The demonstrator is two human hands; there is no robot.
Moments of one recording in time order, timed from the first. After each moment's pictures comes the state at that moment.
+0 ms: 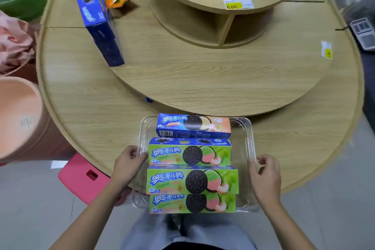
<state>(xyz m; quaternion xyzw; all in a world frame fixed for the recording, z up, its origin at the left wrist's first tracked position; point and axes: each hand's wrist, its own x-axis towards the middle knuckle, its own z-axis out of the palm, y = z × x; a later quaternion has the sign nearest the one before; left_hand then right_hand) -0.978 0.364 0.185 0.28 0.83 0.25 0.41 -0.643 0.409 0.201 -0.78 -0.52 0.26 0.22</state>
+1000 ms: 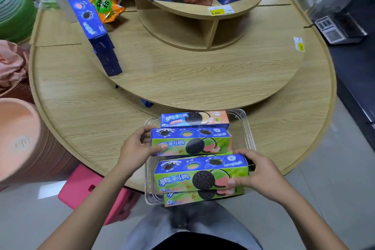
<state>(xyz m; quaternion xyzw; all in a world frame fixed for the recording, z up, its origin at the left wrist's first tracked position) -0.992 0.385 0.237 0.37 0.68 0.36 0.53 -0.680 0.371 0.298 -0.65 -0.60 0.47 0.10</state>
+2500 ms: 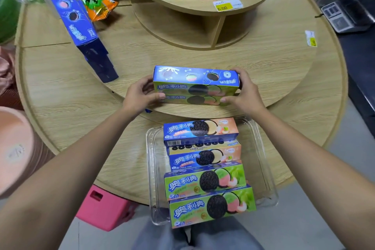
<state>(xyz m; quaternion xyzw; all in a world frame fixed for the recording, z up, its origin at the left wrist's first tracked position) -1.031 0.559 0.218 0.48 0.60 0.39 0.51 -0.731 0.583 0.256 -0.62 -0.64 0.37 0.27</state>
